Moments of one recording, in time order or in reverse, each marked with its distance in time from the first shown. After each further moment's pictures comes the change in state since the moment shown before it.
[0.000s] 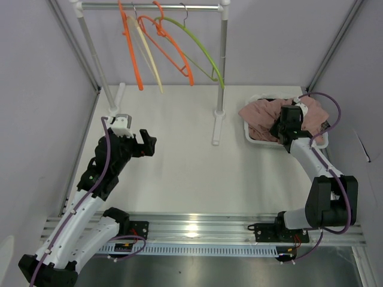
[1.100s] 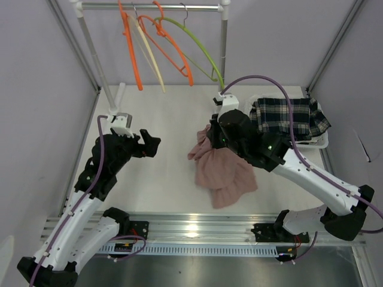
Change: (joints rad) left arm 0.000 -0.009 0.036 -0.018 0.122 -0.040; right arm 0.910 -0.122 0.481 -0.431 0.169 -0.042
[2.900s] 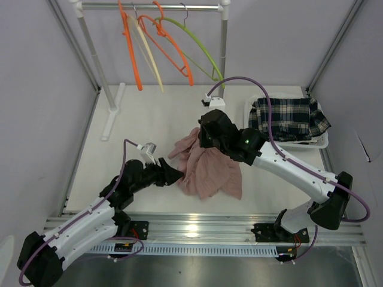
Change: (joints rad) left arm -0.261 -0.018 -0.477 0.368 0.198 -0.486; right arm 0.014 0.167 0.032 0.029 0.025 0.087
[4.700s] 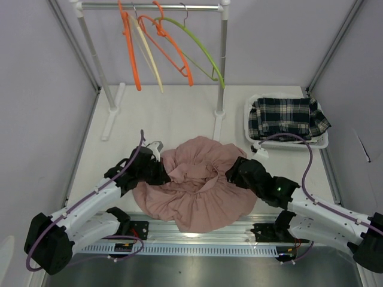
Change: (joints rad) left arm 0.068 0.261 0.251 -0.479 -0.034 0.241; right arm -0.039 -0.601 -0.920 0.197 0.017 0.461
